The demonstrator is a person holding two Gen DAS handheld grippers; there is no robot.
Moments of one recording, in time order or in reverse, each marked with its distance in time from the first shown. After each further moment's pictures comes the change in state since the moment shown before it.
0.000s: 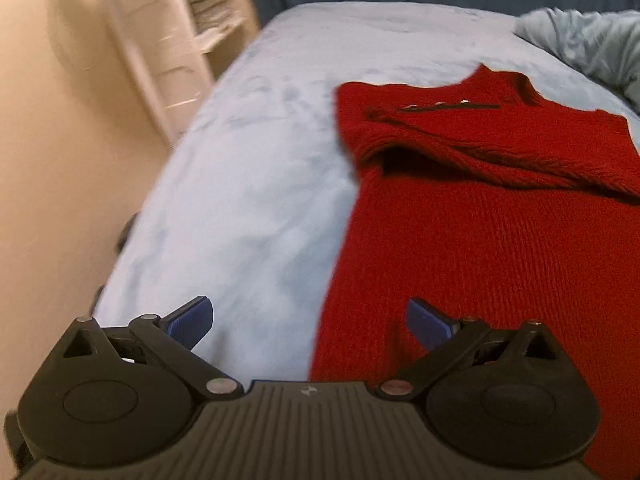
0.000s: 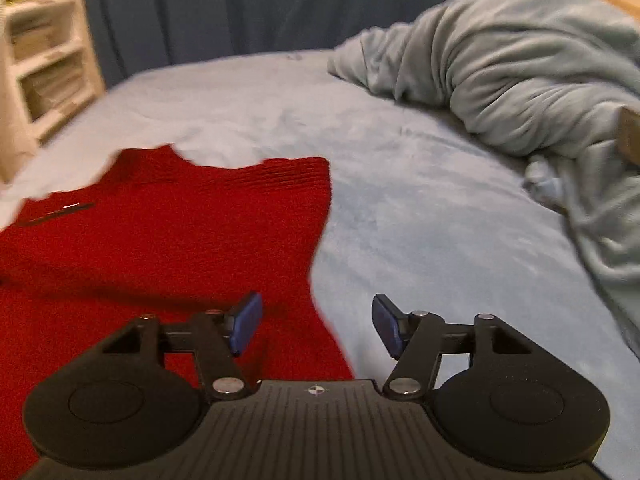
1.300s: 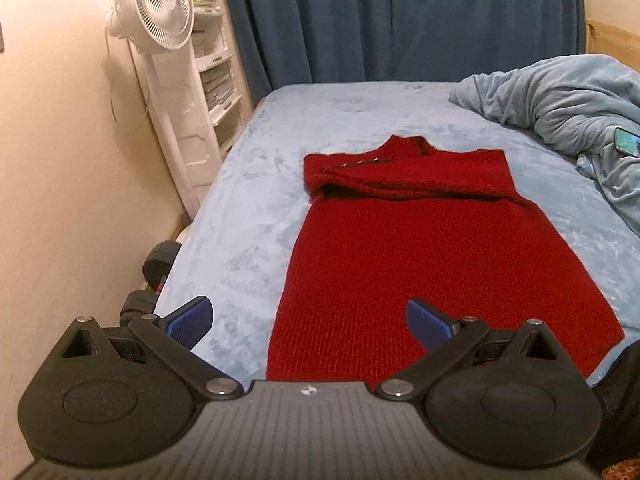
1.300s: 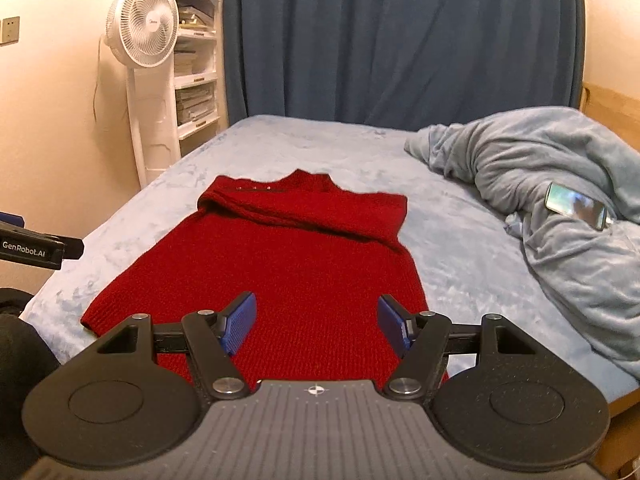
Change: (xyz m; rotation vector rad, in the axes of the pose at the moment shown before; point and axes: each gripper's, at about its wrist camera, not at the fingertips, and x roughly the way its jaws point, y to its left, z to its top) left arm -0.262 -0.011 -0.124 0.007 -0.215 -0.080; right arm -0.305 0.084 -0.140 -0.168 -0.170 0.097
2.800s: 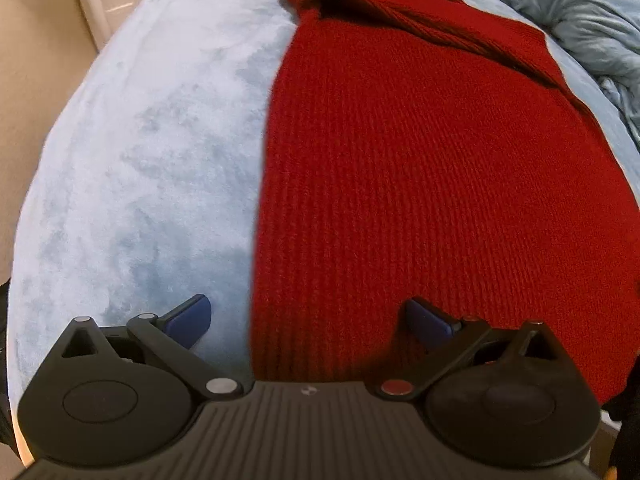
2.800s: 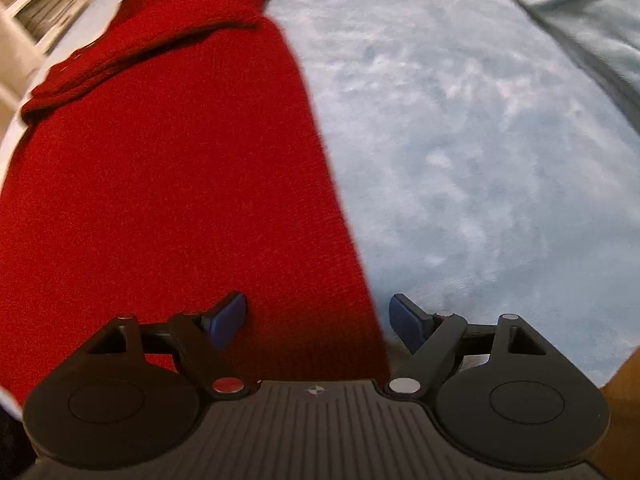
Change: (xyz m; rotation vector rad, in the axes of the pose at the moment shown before) left arm 0.232 0.044 -0.037 -0.018 0.452 -0.250; right arm 0.241 -0.164 -0.058 0.324 0.634 0.045
